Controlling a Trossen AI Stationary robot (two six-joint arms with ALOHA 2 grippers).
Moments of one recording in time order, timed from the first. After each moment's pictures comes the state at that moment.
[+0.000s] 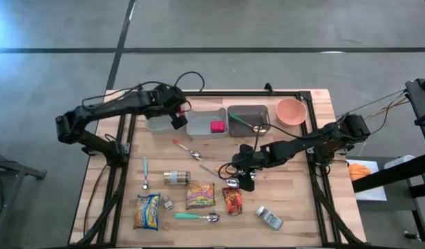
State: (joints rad) left arm 0.41 1.41 1.19 -0.85 -0.42 0.02; right arm 0.20 1.59 0.91 -0.25 0.05 0.33
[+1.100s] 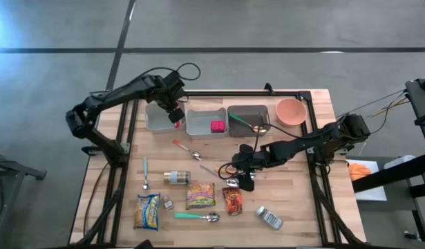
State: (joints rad) left arm 0.62 1.56 1.31 -1.04 -0.12 0.05; right arm 0.20 1.59 0.91 -0.24 0.05 0.33
